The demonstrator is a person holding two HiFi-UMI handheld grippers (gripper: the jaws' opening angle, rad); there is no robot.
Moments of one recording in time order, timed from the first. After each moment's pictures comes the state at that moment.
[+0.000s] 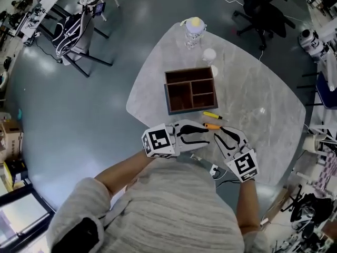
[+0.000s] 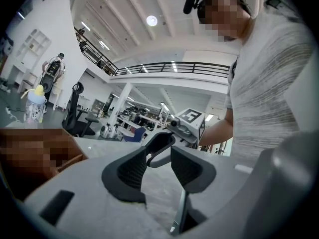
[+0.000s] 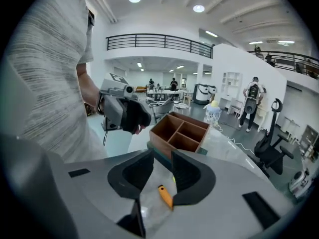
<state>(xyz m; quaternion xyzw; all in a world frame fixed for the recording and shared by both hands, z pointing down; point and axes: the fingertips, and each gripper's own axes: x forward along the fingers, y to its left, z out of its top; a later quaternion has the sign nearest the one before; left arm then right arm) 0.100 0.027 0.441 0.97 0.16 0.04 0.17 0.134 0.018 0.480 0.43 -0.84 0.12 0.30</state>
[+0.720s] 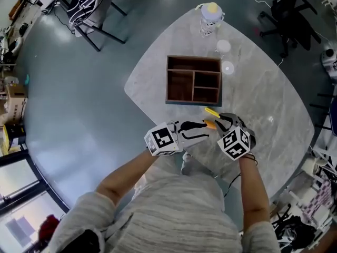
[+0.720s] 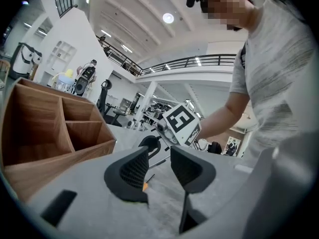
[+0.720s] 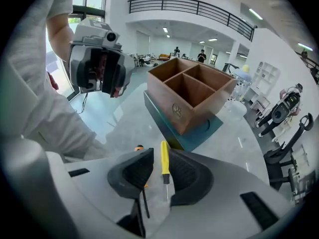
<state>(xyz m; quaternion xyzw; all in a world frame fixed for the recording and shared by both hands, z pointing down) 0.137 0.019 0.534 0.98 0.00 0.08 0.20 0.182 -0.017 0.628 0.28 -0.82 0.10 0.49</state>
